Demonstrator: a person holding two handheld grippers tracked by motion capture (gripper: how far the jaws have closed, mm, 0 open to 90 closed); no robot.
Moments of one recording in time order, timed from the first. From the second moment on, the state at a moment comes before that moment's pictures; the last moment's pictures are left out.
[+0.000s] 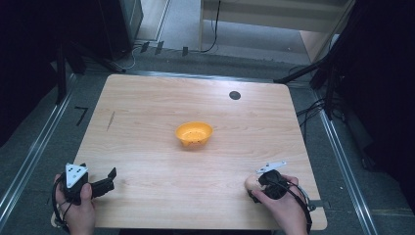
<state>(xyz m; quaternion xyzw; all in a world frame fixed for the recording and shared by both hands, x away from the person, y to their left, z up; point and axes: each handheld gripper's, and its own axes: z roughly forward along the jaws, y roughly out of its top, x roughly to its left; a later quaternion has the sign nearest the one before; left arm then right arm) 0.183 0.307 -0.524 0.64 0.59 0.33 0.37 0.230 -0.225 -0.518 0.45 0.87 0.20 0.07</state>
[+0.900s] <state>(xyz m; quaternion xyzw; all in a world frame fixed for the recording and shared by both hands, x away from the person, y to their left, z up) 0.183 0.307 -0.524 0.63 0.59 0.33 0.37 0.253 -0.221 -0.497 0.35 0.92 0.18 0.07</state>
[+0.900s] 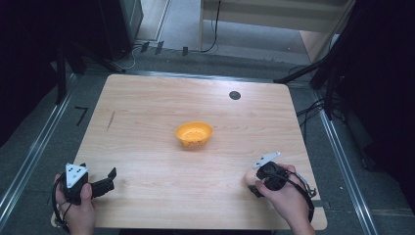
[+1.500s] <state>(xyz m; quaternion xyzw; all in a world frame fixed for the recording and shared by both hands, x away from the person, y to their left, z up) 0.183 0.308 -0.524 0.63 0.59 0.33 0.37 0.282 -0.209 -0.478 0.28 0.94 0.18 0.08</state>
